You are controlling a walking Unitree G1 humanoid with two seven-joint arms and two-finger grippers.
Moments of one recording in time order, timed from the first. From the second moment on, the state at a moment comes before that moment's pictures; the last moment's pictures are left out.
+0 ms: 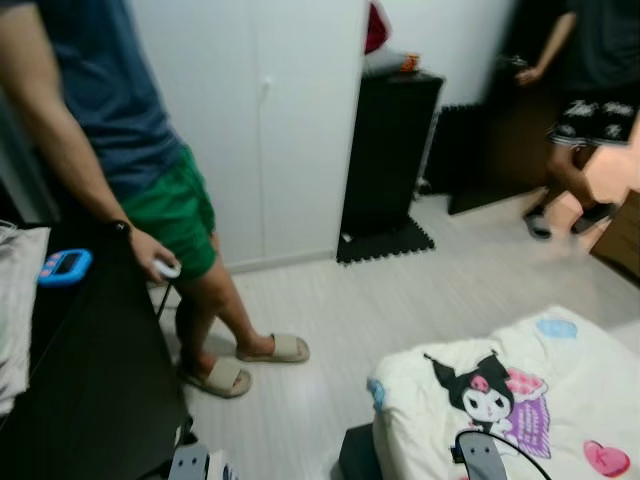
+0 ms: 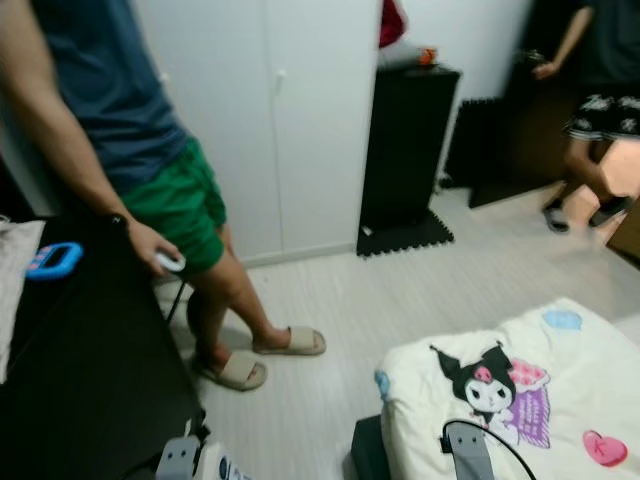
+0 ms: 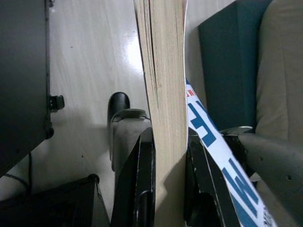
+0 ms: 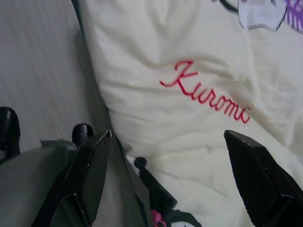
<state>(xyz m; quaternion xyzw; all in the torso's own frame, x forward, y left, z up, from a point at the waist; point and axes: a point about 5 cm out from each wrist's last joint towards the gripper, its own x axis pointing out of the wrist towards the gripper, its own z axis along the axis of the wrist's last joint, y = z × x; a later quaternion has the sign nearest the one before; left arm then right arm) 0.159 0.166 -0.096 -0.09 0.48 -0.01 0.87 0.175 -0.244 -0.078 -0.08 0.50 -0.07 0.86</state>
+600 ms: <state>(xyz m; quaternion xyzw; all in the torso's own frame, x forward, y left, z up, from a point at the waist) 0.171 0.169 -0.091 -0.09 0.47 0.00 0.88 0.174 -0.230 -0.082 -0.07 0.50 -0.07 0.86</state>
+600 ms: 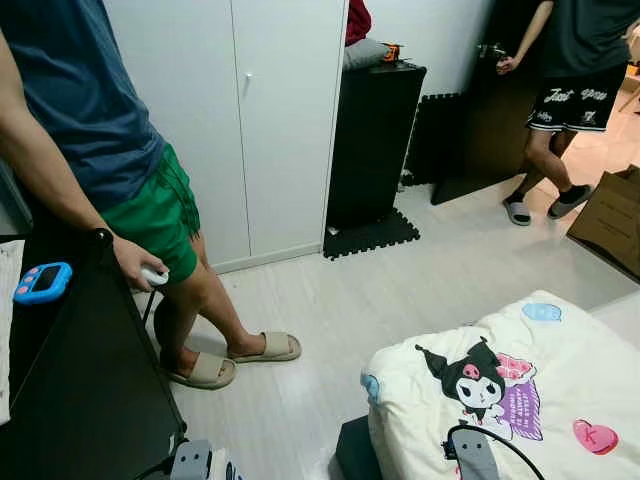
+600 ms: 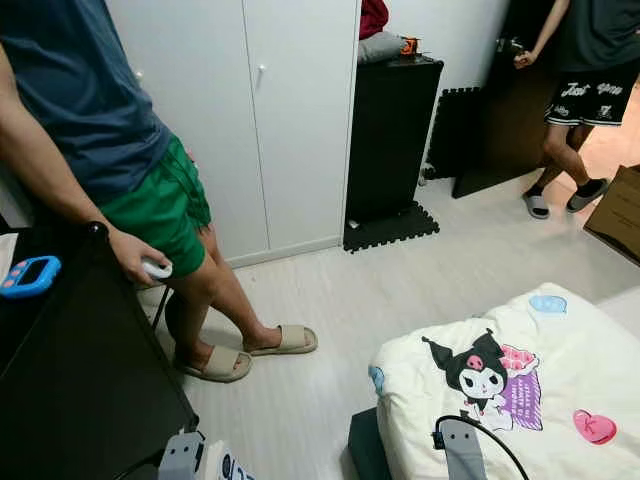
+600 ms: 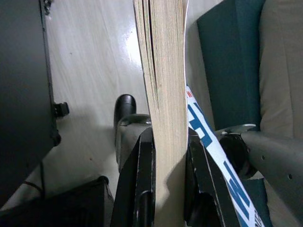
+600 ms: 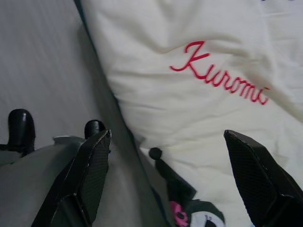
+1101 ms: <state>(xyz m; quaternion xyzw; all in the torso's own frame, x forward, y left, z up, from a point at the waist) 0.186 0.186 -0.082 -0.08 0.45 0.01 0.89 0.171 -0.192 -0.091 -0.07 0.51 0.00 0.86</state>
